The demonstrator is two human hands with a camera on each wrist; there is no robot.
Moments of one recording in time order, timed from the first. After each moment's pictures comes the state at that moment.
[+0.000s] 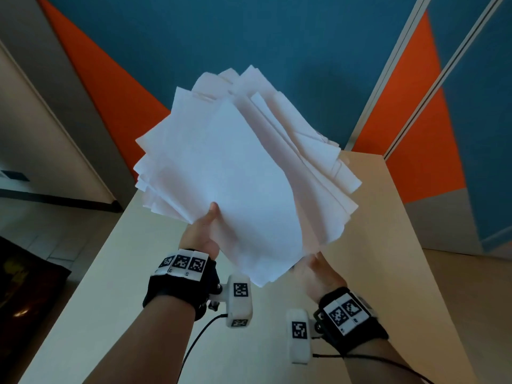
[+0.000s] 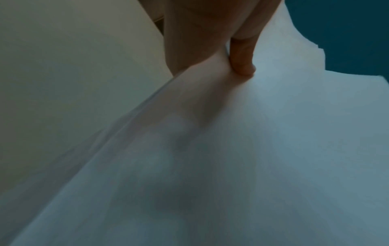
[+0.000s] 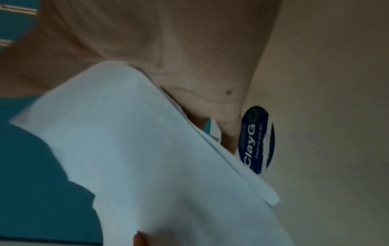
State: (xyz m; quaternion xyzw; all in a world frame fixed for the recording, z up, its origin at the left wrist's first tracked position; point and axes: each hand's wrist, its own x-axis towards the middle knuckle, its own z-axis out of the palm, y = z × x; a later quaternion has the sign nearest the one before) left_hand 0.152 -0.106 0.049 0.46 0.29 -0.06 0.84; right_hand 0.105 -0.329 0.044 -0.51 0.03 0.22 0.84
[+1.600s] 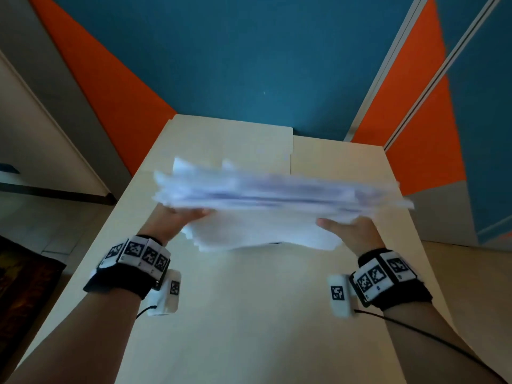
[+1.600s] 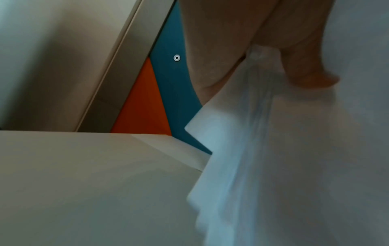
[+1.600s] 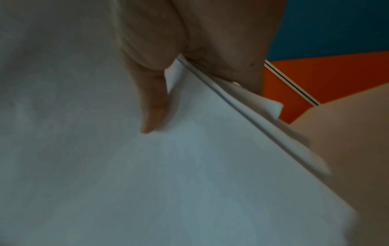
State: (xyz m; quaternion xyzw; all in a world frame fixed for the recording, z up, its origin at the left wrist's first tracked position) left_hand 0.142 -0.051 0.074 0.77 0.18 -0.05 0.61; right_hand 0.148 -0.381 0.093 -0.83 0.16 0.09 0.52
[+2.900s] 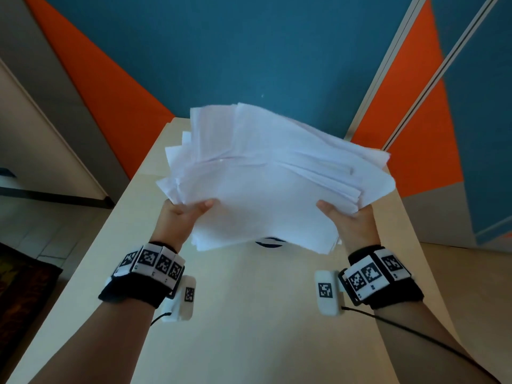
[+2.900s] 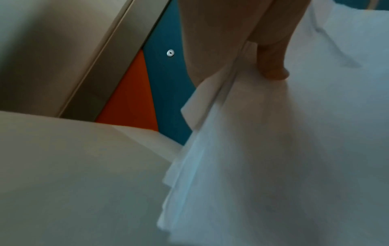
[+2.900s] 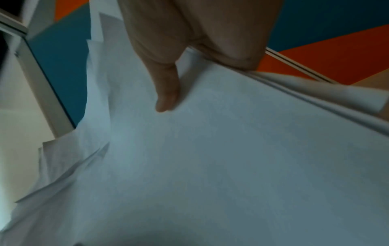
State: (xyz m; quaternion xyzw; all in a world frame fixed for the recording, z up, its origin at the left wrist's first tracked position) left_hand 0.151 -0.081 0.069 0.71 0.10 0.08 0.69; right_hand 0.151 -0.360 0.102 -0.72 0.12 -0.05 0.68
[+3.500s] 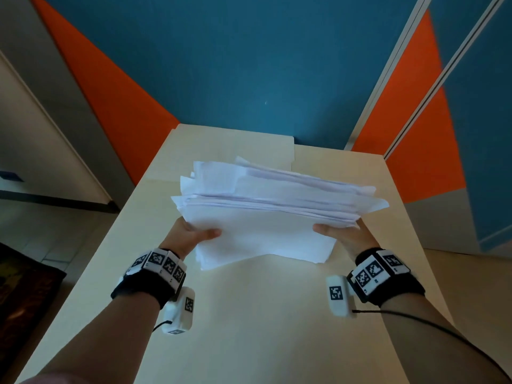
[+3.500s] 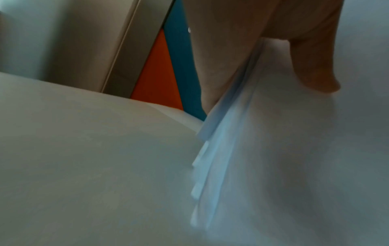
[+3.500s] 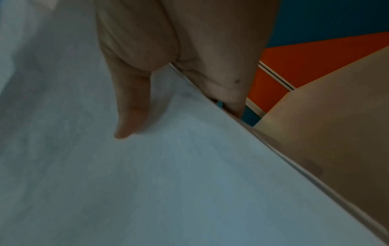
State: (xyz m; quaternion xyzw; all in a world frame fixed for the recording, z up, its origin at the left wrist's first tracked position) left_hand 0.153 -0.065 0.038 0.68 0.08 -0.05 0.73; right_hand 0.155 -0.375 0.092 -0.74 0.08 0.06 0.67
